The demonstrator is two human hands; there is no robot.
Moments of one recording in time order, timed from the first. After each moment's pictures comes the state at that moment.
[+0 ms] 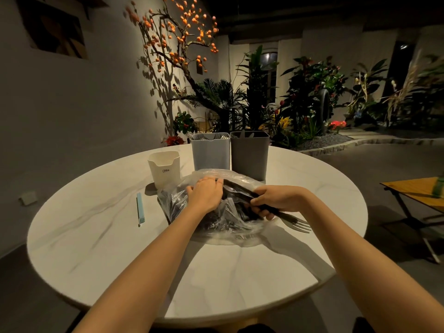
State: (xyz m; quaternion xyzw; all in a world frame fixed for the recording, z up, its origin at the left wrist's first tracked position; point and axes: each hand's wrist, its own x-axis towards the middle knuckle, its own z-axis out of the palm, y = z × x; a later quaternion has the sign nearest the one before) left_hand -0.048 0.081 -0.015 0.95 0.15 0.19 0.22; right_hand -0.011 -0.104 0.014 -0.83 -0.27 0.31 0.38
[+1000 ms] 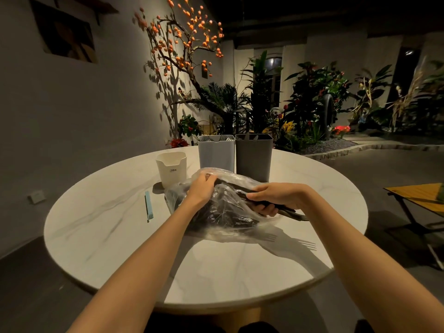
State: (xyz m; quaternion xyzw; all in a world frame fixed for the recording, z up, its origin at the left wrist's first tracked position) left_hand -0.066 0.100 -0.010 0.86 0.12 0.23 0.44; right_hand -0.024 -0.103 0.026 -0.78 -0.32 0.38 0.39
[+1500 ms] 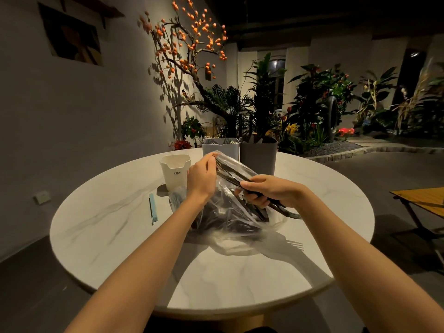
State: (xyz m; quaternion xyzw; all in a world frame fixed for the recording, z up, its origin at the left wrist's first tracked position) left_hand -0.065 0.101 0.012 0.80 0.04 0.45 0.40; right_hand -0.019 -0.085 0.033 -0.73 -0.40 0.30 0.47
